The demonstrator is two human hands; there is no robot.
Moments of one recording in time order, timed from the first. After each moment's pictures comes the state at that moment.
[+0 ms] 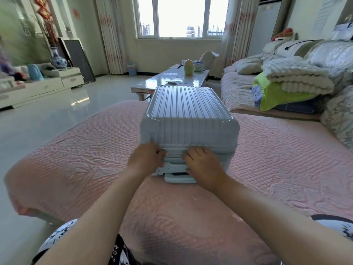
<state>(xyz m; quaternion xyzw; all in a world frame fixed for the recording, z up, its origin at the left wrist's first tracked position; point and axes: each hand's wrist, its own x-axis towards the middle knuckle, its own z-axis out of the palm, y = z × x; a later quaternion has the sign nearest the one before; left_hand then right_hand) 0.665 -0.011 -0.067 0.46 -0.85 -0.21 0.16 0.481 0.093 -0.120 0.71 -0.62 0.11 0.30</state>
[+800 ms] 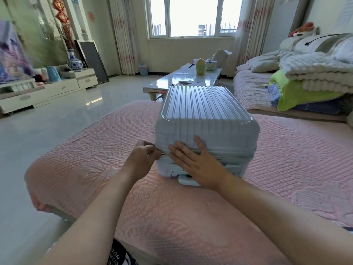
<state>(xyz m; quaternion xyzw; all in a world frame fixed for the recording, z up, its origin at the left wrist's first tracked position) 0.706 -0.056 -0.093 0.39 -0.83 -0.25 0.31 0.492 0.056 -0.128 0.72 -0.51 -0.06 0.46</state>
